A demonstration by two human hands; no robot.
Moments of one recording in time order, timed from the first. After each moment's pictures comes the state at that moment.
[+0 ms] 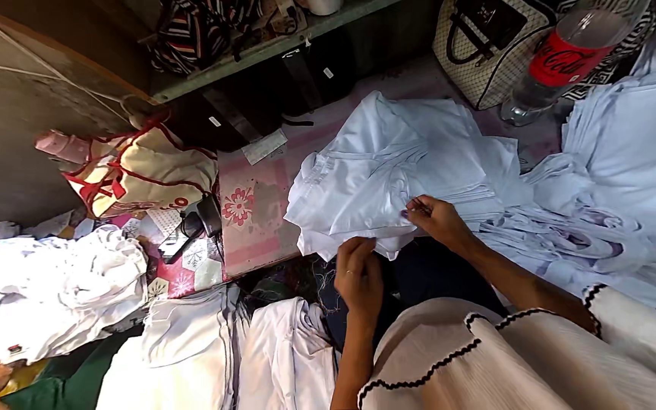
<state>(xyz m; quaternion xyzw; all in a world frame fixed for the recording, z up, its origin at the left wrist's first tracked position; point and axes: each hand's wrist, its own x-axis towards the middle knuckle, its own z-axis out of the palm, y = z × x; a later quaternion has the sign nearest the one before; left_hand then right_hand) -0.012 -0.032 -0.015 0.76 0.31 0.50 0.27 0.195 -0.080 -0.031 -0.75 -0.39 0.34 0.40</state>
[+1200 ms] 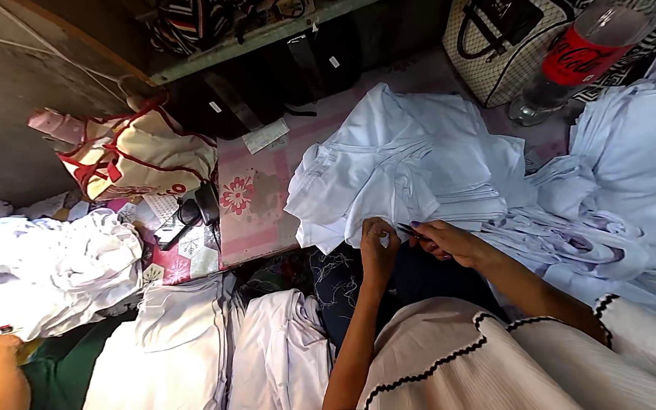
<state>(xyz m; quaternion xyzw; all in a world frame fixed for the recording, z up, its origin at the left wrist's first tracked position) 0.026 -0.019 -0.080 0.76 0.34 0.37 0.41 0.194 -0.102 -0.031 -0.59 -0.26 0.67 0.36</state>
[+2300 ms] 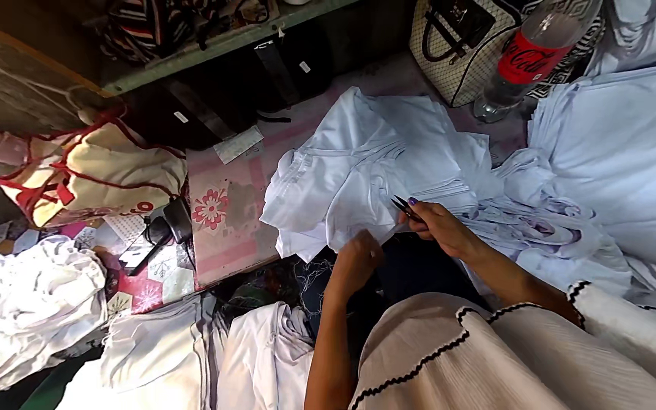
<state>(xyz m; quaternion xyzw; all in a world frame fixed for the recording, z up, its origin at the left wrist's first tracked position) 0.009 0.001 -0.032 0.87 0.26 -0.02 0.41 0.202 -0.112 -0.015 -0.60 -0.29 0.53 0.54</state>
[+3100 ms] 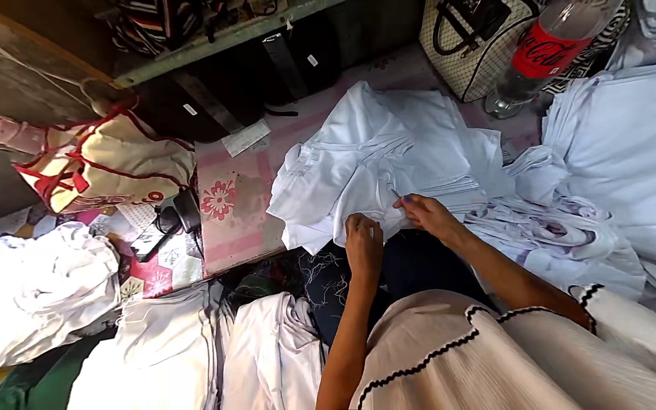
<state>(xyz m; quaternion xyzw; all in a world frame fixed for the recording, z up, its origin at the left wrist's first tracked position) 0.035 -0.020 -0.072 0.83 0.40 0.28 0.26 0.205 -0.094 -0.047 -0.68 -0.37 0.44 0.45</state>
